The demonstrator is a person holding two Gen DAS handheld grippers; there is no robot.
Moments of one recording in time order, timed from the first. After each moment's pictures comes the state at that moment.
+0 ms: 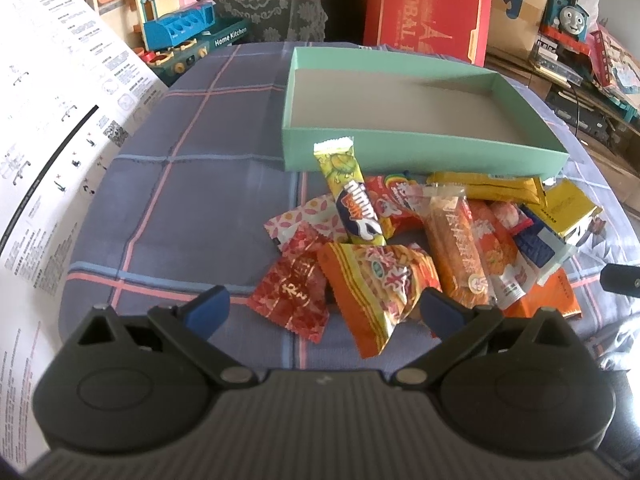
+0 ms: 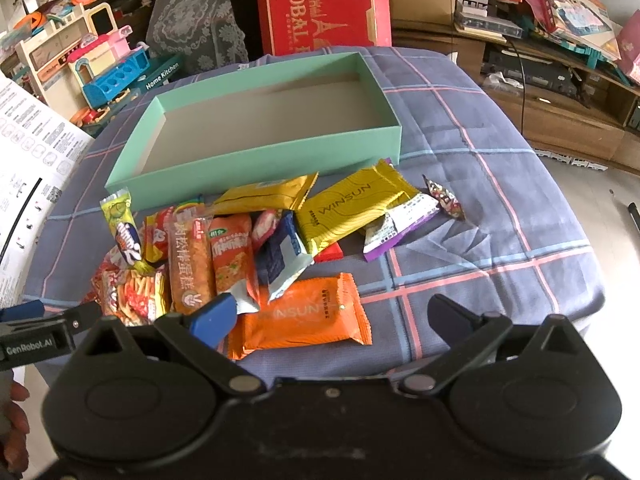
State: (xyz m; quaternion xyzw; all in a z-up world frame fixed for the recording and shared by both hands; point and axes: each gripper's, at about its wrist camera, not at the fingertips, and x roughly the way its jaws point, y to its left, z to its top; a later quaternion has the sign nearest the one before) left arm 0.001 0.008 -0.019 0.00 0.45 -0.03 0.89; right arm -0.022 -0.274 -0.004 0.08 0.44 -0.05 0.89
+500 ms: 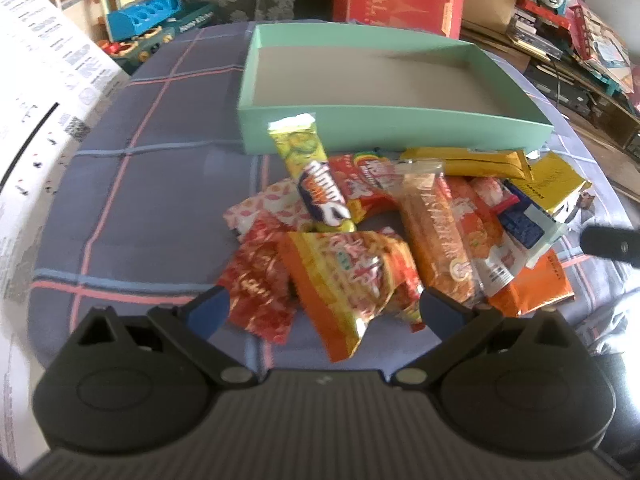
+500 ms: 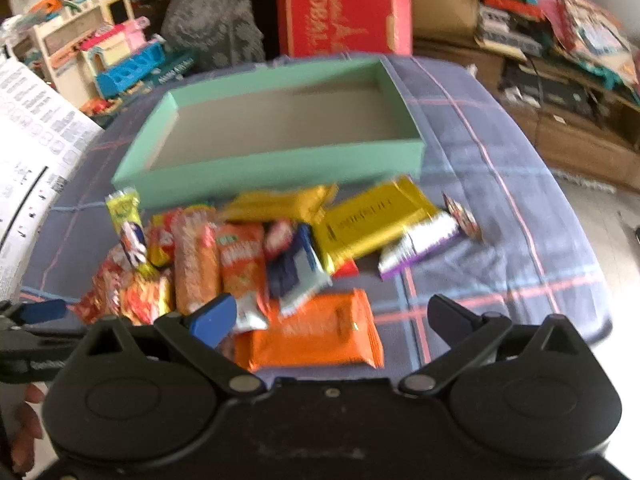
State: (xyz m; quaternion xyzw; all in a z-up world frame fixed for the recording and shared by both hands) left arm 0.018 -0.010 -0.037 0.01 0.47 -0.08 0.88; right arm -0.005 -0.263 -0.002 0.05 0.43 -0.02 0.90
